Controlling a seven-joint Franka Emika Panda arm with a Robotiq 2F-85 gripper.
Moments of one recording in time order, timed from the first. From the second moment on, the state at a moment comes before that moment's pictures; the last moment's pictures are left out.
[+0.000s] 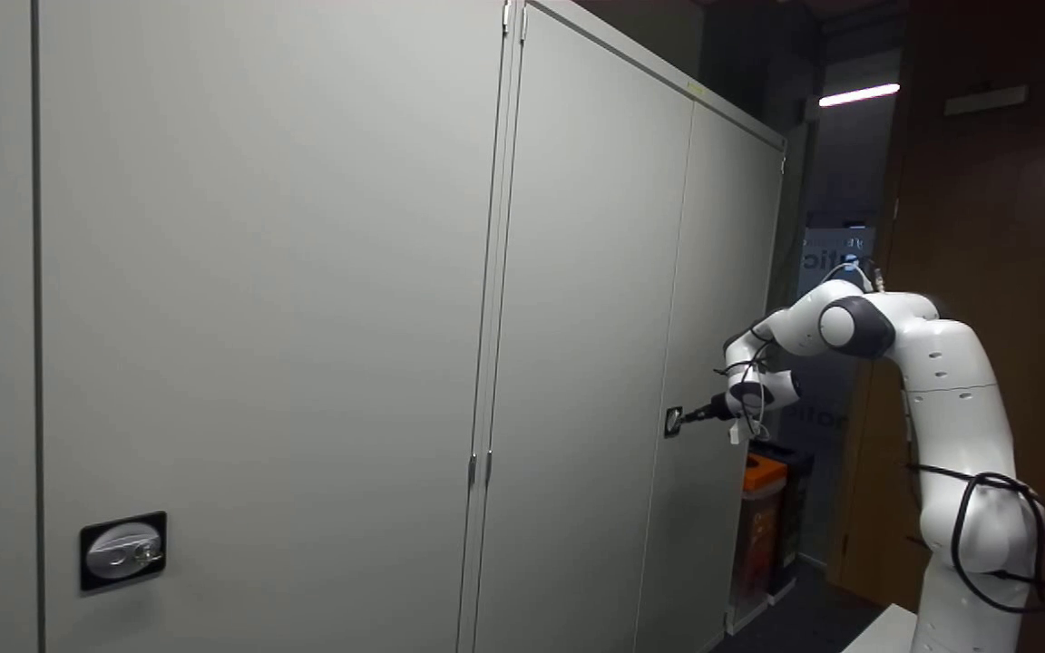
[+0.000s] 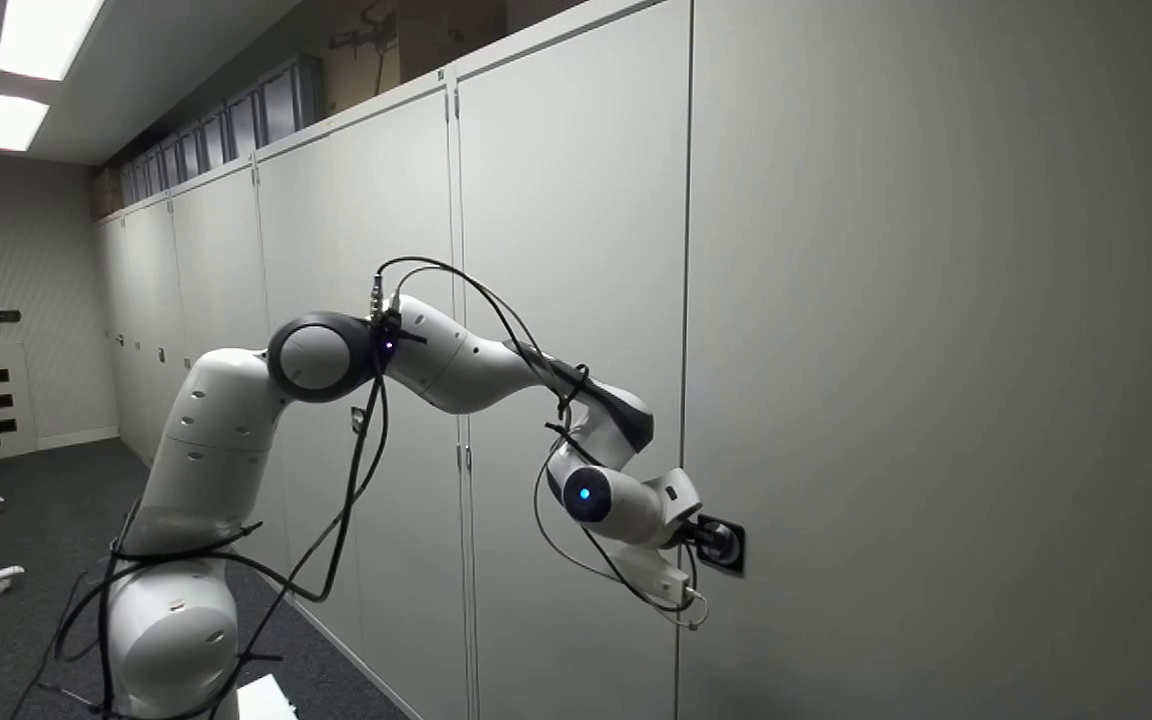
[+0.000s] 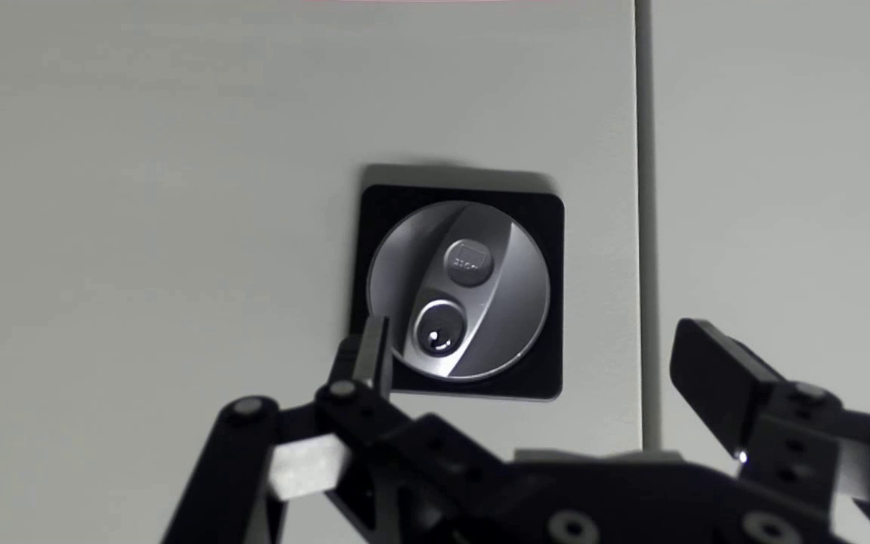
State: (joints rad) arm -0.03 0.33 -0.38 -1.96 1.89 2.67 -2.13
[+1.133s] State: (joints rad) arm -0.14 0.40 -0.31 -1.94 2.02 2.43 -2.34
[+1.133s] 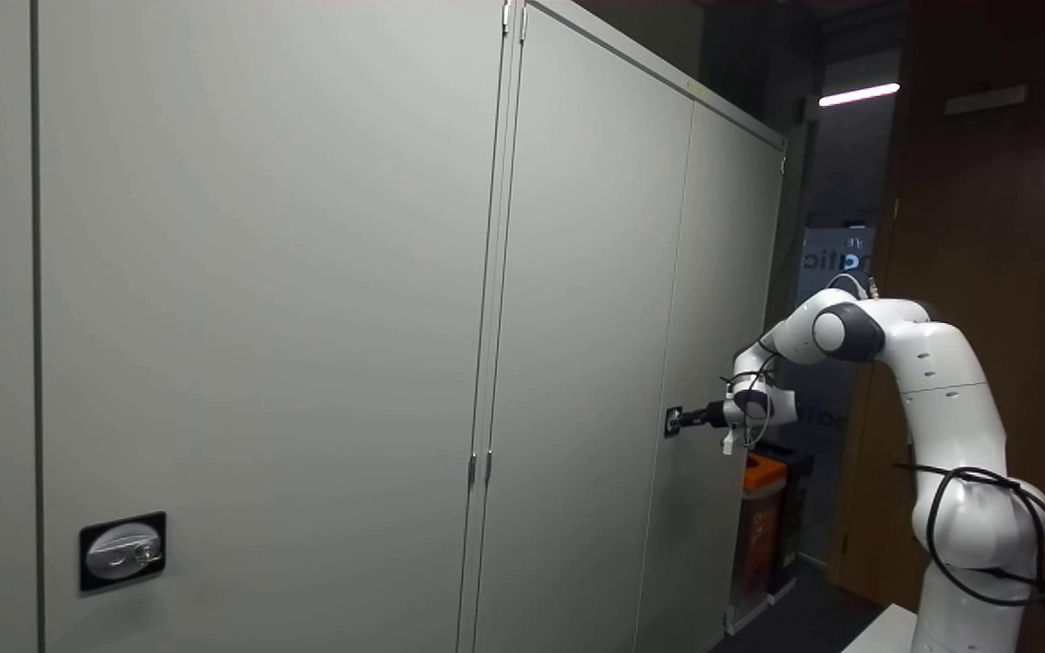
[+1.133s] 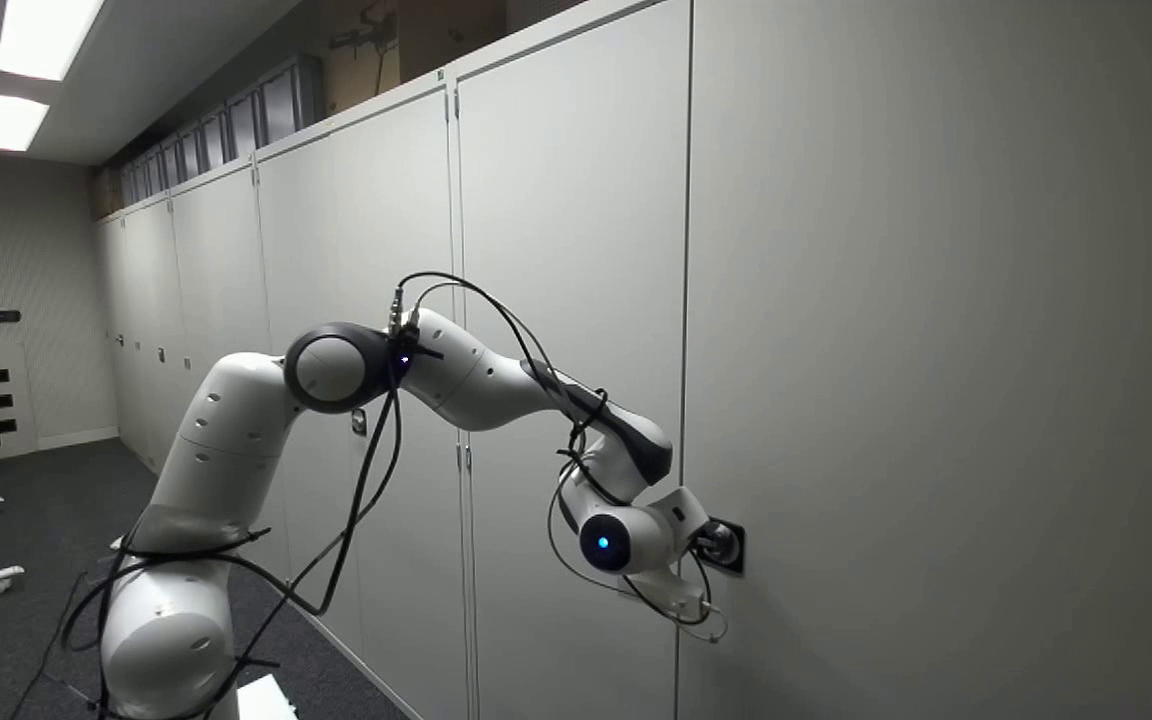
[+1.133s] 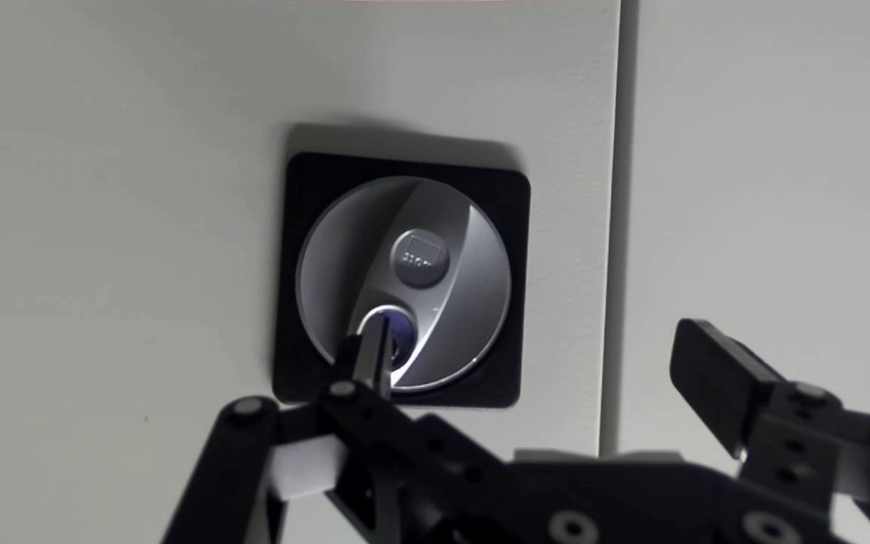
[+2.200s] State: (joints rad) arm -0.16 0.42 -0.31 -1.89 2.04 2.42 -2.34
